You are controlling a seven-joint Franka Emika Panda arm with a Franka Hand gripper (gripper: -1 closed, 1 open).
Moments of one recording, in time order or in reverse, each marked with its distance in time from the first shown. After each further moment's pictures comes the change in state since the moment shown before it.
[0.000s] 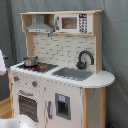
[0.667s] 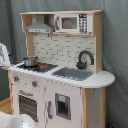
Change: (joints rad) arm -0.071 0.167 0.011 0.086 0.000 -0.001 -0.082
